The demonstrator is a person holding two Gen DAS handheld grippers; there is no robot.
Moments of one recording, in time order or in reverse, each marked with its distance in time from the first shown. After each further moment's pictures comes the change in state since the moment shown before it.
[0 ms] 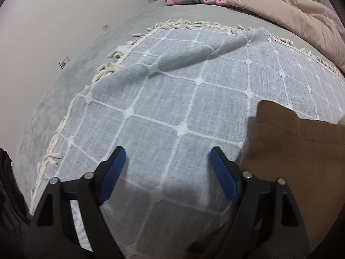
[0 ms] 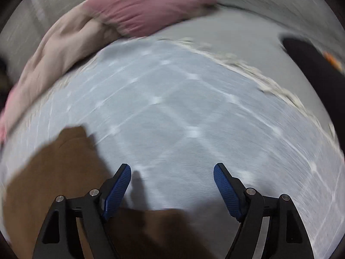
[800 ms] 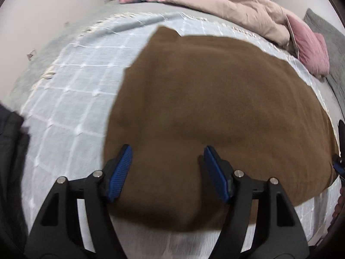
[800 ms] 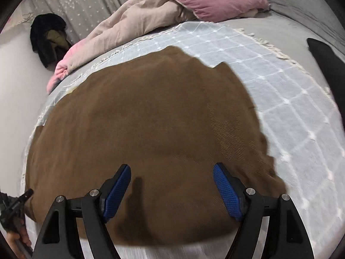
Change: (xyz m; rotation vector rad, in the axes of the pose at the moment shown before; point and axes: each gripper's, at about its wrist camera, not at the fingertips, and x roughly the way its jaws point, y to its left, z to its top) left arm -0.144 -0.020 -0.163 0.102 -0.007 -0.338; right arm -0.140 0.015 -0.160 -0.329 0.077 0.260
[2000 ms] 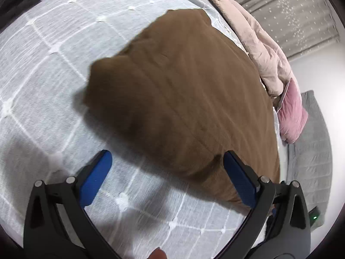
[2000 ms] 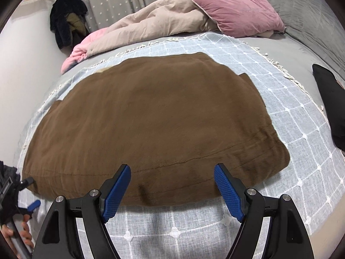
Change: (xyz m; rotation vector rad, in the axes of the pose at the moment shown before) left arm 0.018 0.016 -0.079 -0.539 0.109 -0.306; right arm -0.034 0.058 -0.041 -0.160 -0.027 -0.007
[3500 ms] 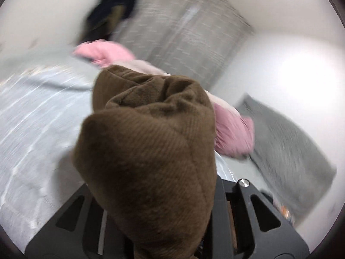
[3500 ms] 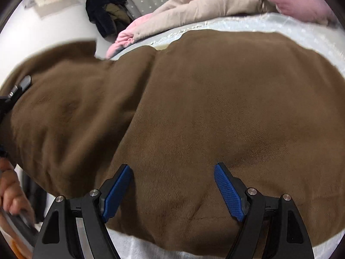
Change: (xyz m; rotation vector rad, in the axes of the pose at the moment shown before) left arm -0.048 -0.196 -0.007 0.468 -0.464 -0.395; right arm 0.085 0.049 0.026 -0.046 0.109 0.422
